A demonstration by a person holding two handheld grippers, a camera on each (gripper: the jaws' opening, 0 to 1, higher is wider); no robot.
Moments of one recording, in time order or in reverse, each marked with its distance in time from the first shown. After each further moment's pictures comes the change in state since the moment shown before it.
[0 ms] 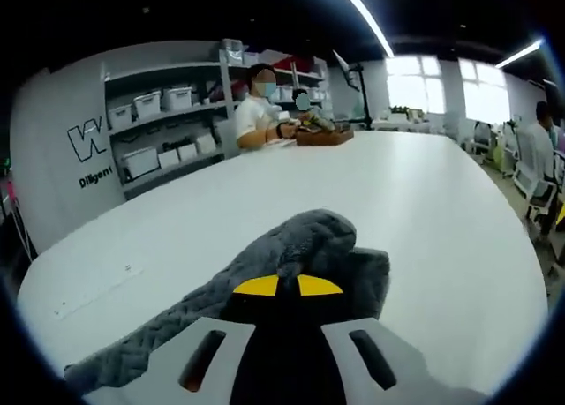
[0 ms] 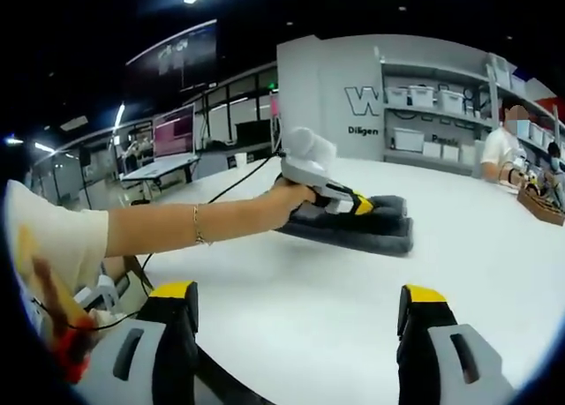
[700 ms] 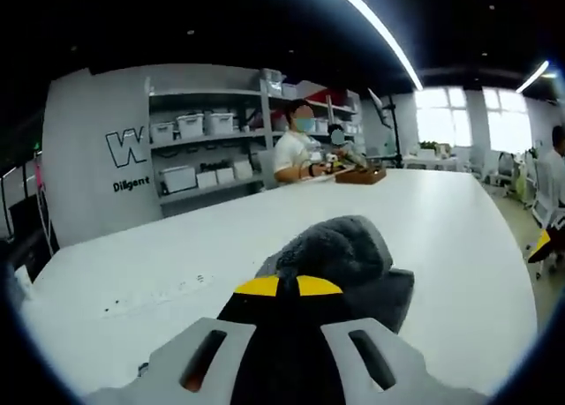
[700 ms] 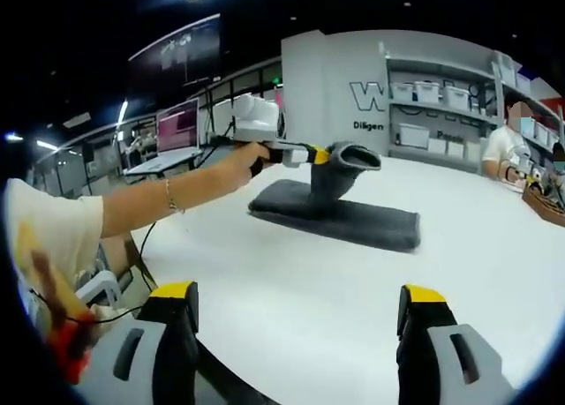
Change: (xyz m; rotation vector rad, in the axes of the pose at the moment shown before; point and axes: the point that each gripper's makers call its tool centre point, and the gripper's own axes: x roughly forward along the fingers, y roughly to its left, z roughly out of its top) left arm -0.098 0.085 0.024 -0.081 -0.155 0.153; right arm 0.005 0.006 -0.005 -0.006 0.028 0.021
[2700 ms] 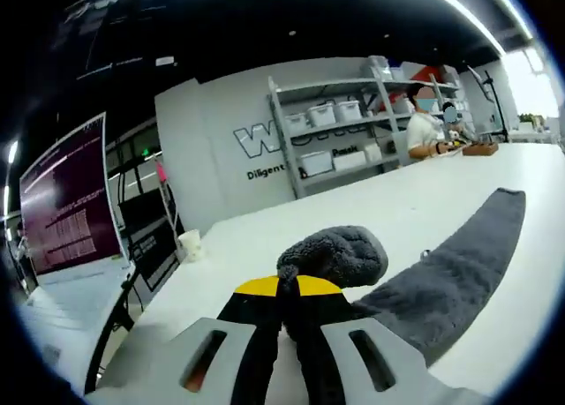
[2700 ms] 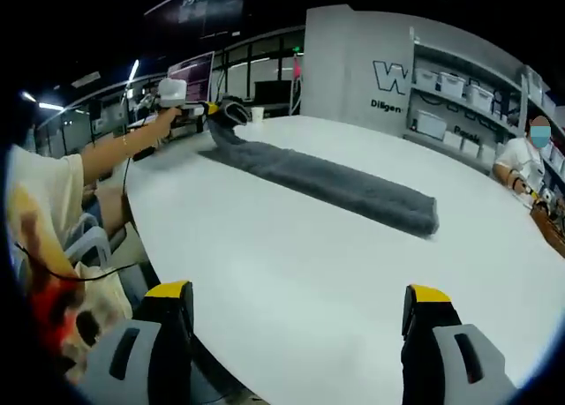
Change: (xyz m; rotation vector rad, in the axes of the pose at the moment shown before) left arm -0.266 0.292 -0.097 0.026 0.068 0.606; right arm 0.030 0.001 -0.034 -0.125 0.163 0.019
